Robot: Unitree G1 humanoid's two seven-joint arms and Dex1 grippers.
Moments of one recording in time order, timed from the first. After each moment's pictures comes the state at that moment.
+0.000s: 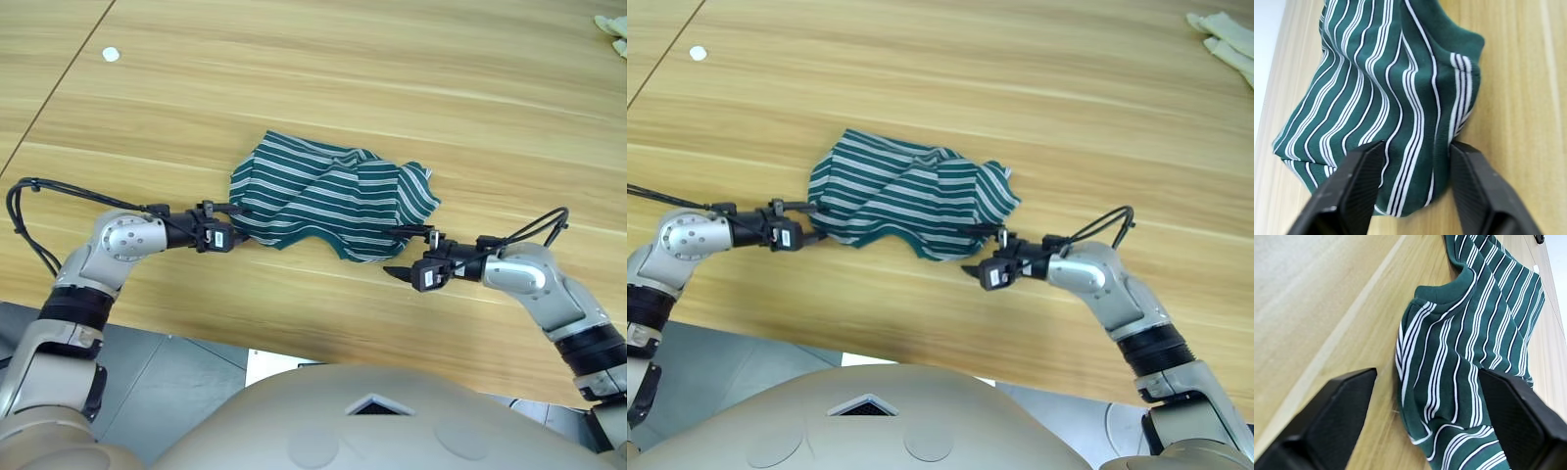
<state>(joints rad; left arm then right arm) -0.19 0.80 -0.32 0.42 0.26 -0.70 -0.86 0.02 -0.80 0.36 0.03 -0.29 -0.56 0.74</state>
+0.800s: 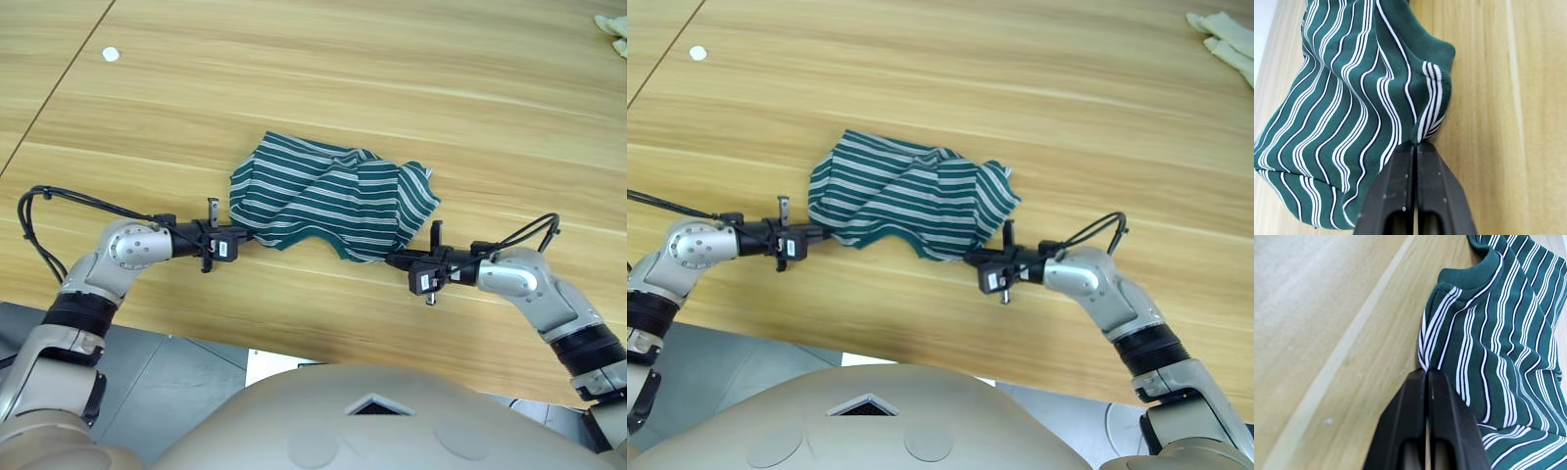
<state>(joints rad) -0.16 0.81 -0.35 0.42 0.25 -0.70 -0.84 0.02 -0.80 0.38 0.07 -0.31 -0.56 0.72</state>
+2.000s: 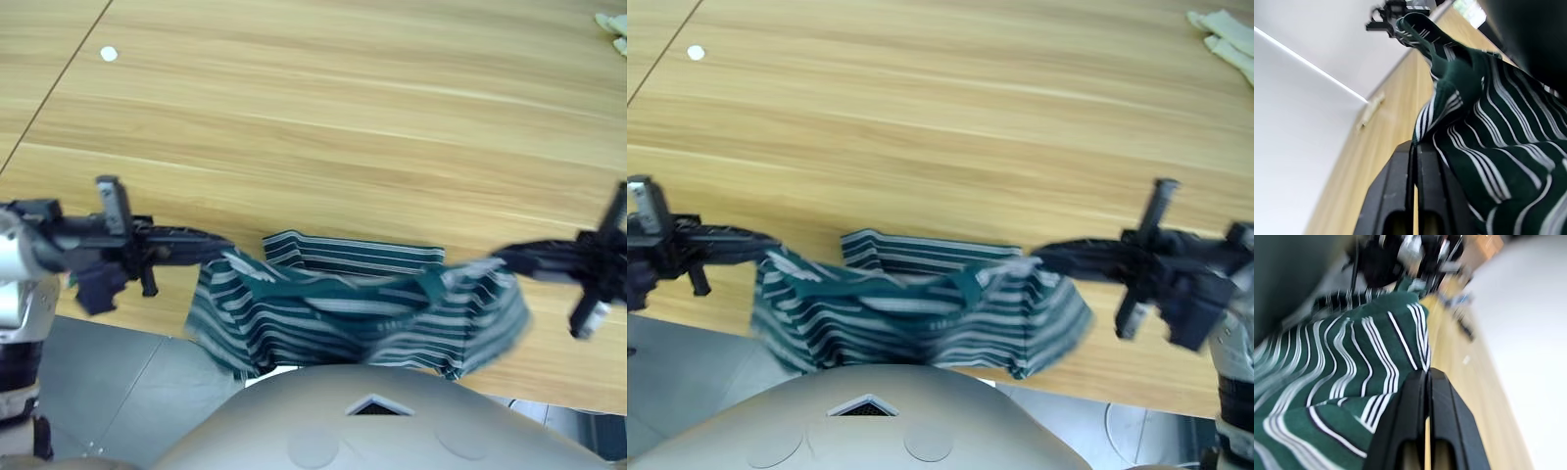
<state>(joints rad) -0.04 0.94 0.01 -0.12 -0.51 -0.59 -1.42 0.11 -0.92 -0.19 -0.26 0.53 -0.52 1.37</state>
